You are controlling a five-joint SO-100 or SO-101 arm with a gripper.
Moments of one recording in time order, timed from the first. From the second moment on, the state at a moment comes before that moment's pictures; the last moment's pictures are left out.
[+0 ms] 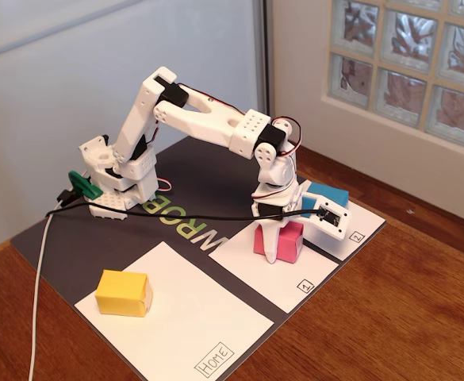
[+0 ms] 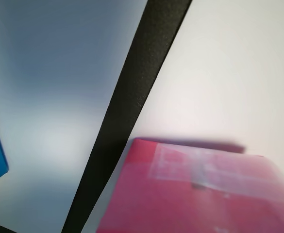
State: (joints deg) arm -18.9 57.0 72.1 63.4 86.4
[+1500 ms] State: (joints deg) arm -6.9 67.9 49.7 89.6 75.9
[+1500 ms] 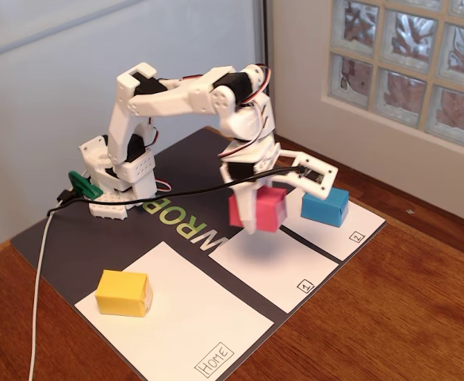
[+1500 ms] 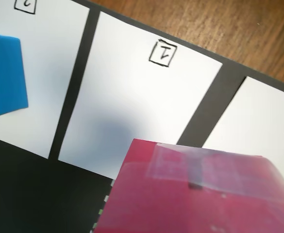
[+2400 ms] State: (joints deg) arm 18.4 61.4 44.3 88.9 61.9
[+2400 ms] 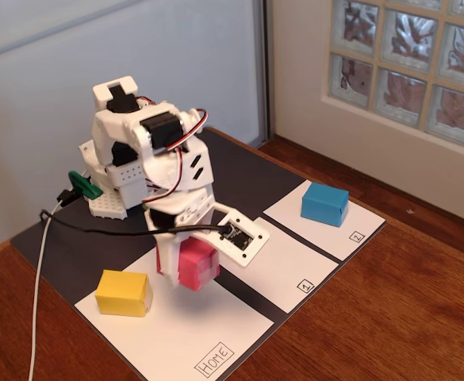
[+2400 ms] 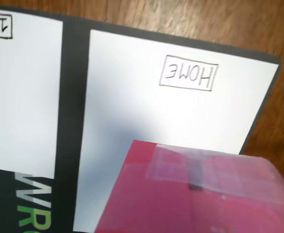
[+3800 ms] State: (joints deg) arm 14.9 57.6 62.8 74.9 61.4
